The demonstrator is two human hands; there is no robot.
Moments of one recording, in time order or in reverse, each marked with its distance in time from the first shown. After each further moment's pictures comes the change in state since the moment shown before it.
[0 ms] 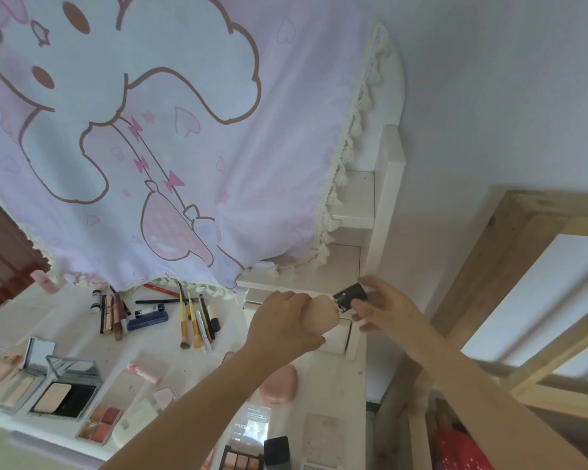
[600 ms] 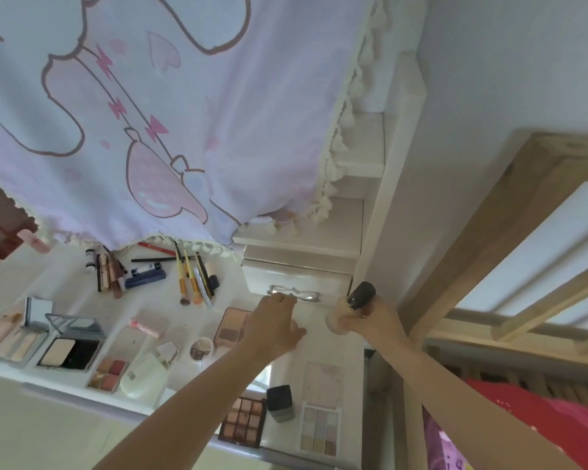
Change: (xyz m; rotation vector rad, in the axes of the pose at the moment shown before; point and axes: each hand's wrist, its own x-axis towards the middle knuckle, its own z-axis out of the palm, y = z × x) left_hand -0.021 -0.039 0.063 0.087 -0.318 -0.116; right_hand -0.004 0.089 0.032 -0.139 0.188 0.242
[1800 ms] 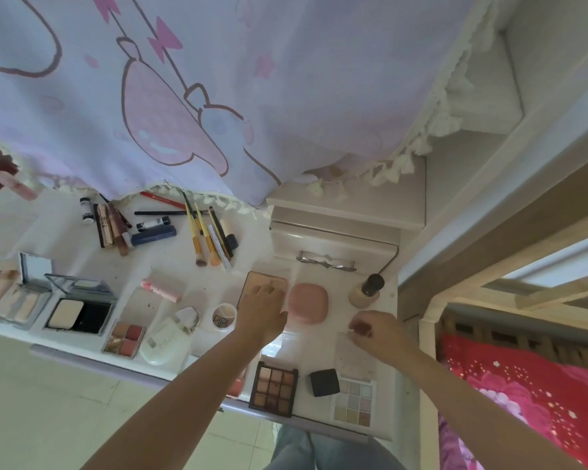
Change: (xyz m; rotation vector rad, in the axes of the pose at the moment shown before) left_hand 0.018 -0.102 0.056 0.066 -0.100 -0.071; right_hand 0.002 0.038 0.063 -0.674 -0.282 -0.068
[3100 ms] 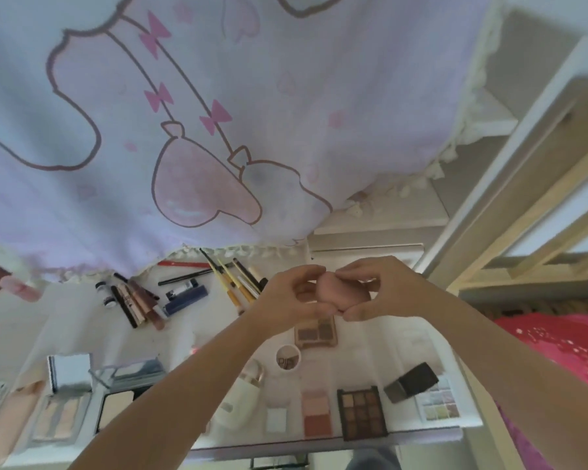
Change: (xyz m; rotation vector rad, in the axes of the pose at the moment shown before) left_hand -0.023 -0.076 -0.114 -1.082 -0.185 0.438; right_hand -0.016 -0.177 -0.033 0.211 0.157 -0.138
